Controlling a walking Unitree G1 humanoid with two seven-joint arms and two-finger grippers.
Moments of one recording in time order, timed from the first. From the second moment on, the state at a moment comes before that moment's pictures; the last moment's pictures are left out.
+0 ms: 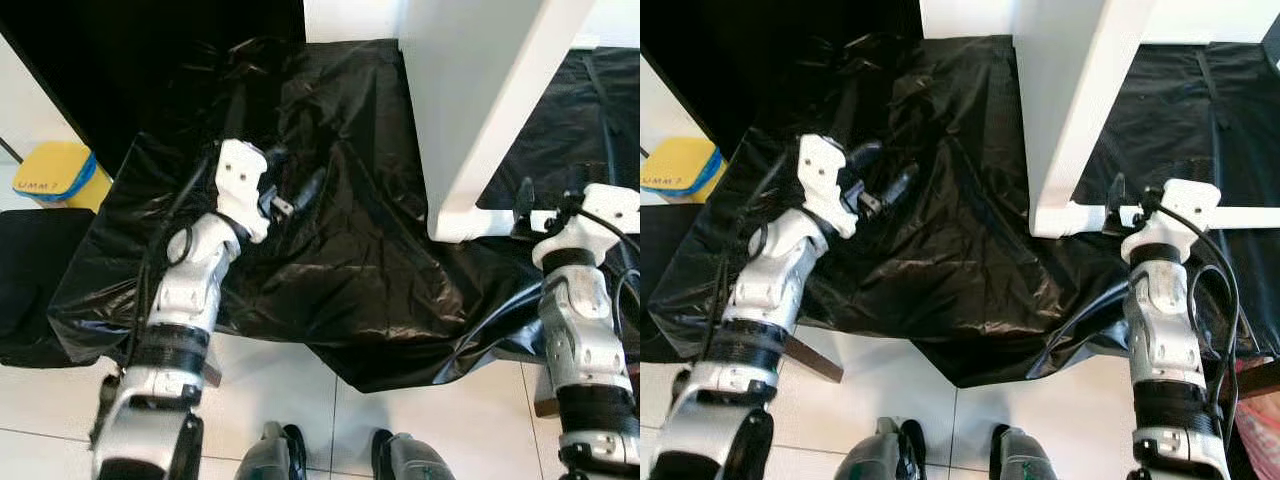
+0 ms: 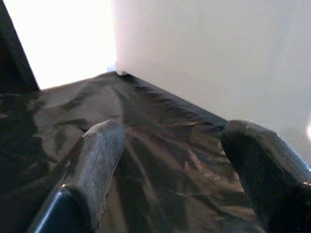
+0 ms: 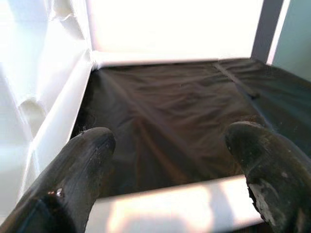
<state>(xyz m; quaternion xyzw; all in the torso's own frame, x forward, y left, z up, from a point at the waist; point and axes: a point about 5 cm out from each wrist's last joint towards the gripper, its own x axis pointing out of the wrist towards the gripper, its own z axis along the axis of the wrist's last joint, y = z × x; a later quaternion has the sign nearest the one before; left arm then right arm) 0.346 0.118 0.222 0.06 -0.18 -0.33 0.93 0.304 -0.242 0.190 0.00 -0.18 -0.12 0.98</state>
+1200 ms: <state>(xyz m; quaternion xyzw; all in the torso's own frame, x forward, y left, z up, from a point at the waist) 0.313 0.113 0.205 0.04 -0.15 -0.29 0.94 0.287 -0.180 0.166 0.02 -0.14 0.05 0.99</state>
